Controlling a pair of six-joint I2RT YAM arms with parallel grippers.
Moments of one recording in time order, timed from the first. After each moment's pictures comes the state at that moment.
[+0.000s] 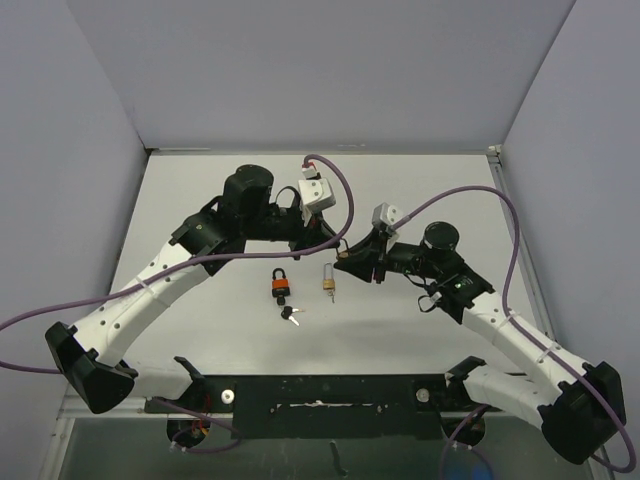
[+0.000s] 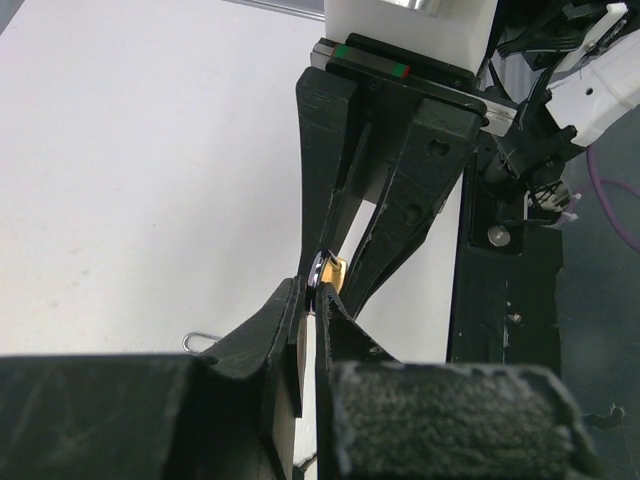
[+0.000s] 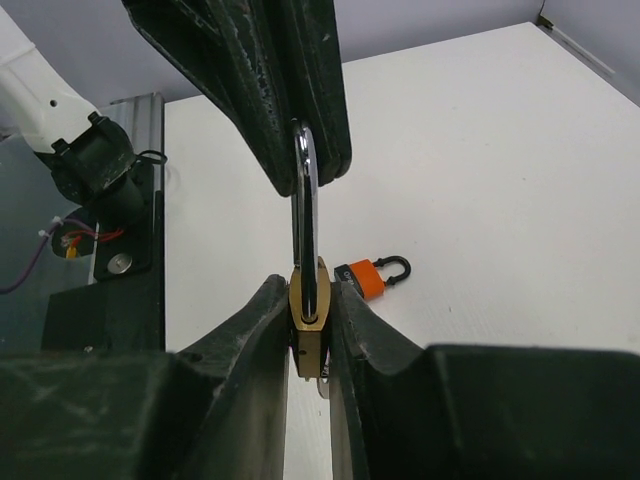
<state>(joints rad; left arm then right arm) -0.75 1.31 1.41 -0.49 0.60 0.13 0.56 1.01 0.71 0.21 -0.77 0.04</state>
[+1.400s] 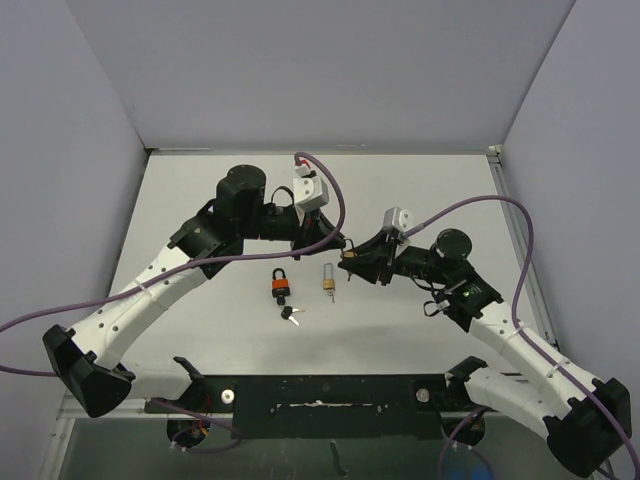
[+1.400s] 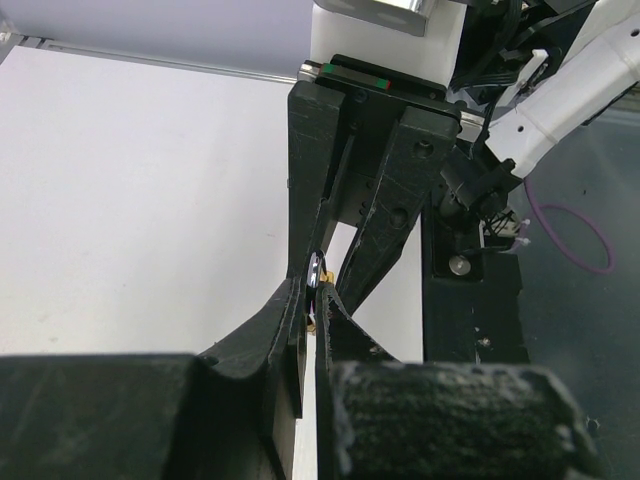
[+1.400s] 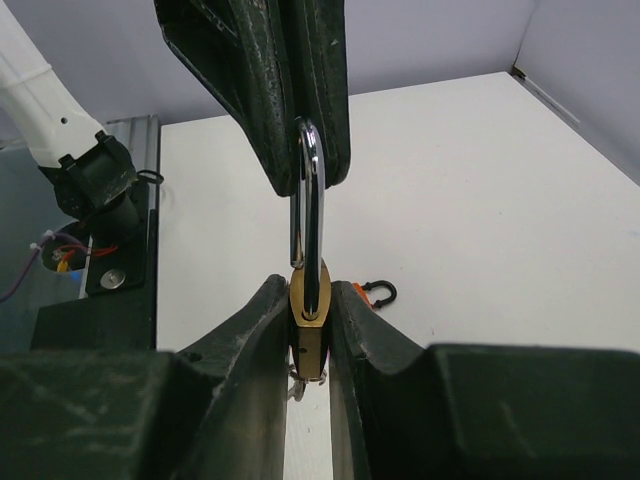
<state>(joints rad) -0.74 1.29 1.36 -0.34 0.74 0.06 0.56 0.91 0.68 0.26 -0.76 0.04</state>
